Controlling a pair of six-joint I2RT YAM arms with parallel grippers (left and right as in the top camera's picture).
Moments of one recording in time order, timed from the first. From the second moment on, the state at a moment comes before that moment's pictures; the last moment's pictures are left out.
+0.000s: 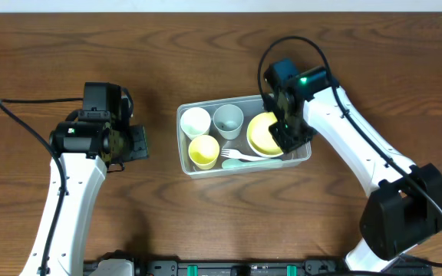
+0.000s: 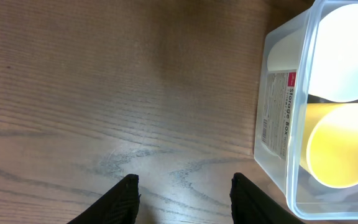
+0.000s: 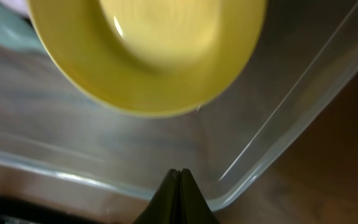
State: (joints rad) left arm -0.04 1.30 1.12 -1.08 0.04 -0.22; right arm 0.45 1.81 1.49 -1.33 0.06 -0.02
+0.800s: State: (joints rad) left arm -0.04 1.30 1.12 -1.08 0.04 -0.22; right arm 0.45 1.81 1.34 -1.34 0.02 0.00
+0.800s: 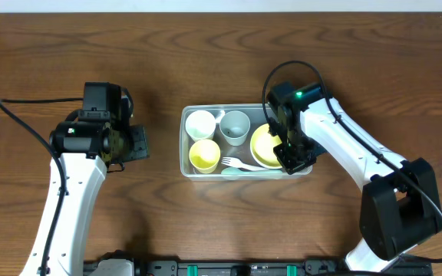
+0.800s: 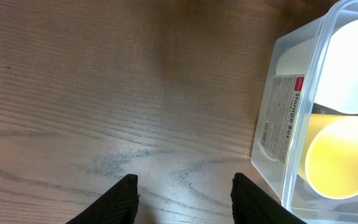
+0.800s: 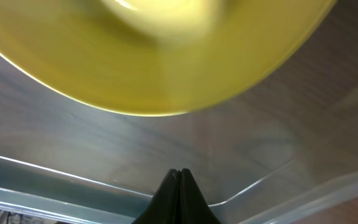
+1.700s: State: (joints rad) left arm -0.12 1.31 1.17 -0.91 0.01 -0.13; right arm 0.00 1.58 1.54 -0.98 0.04 0.21
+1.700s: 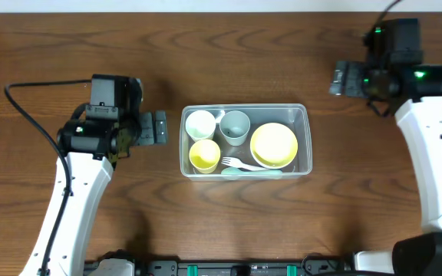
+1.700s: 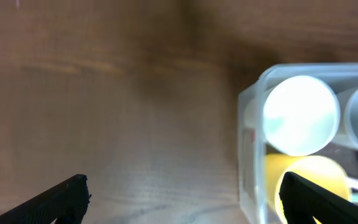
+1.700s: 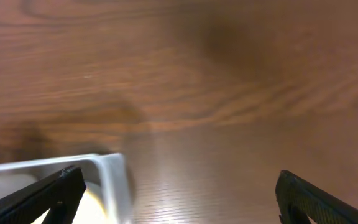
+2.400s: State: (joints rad) left arm -0.17 1.42 1.31 -0.94 0.00 -0.11; right arm -0.11 1.57 1.54 -0.97 0.05 0.20
